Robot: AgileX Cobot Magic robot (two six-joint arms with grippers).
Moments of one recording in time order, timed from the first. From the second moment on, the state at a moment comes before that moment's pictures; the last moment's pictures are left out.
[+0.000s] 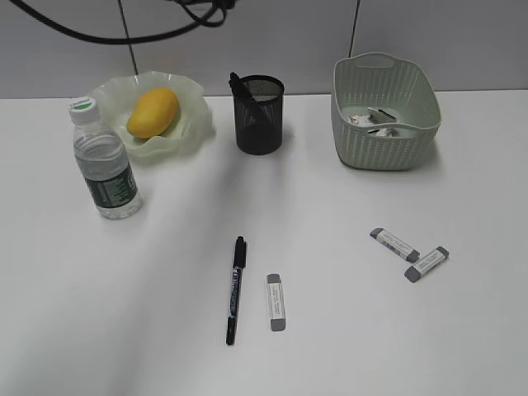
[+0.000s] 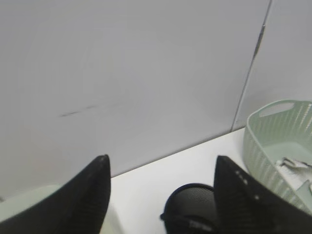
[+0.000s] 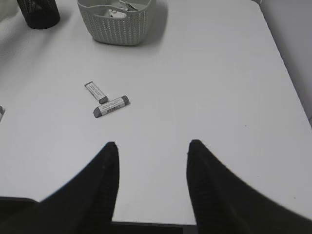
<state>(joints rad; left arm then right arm) -0.50 2.02 -1.75 0.34 0.20 -0.39 0.08 -0.01 -0.51 0.01 1.04 -0.03</state>
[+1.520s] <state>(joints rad) -0.17 1.32 -1.47 0.15 1.22 -0.01 0.08 0.82 -0.90 0.22 1.13 0.05</state>
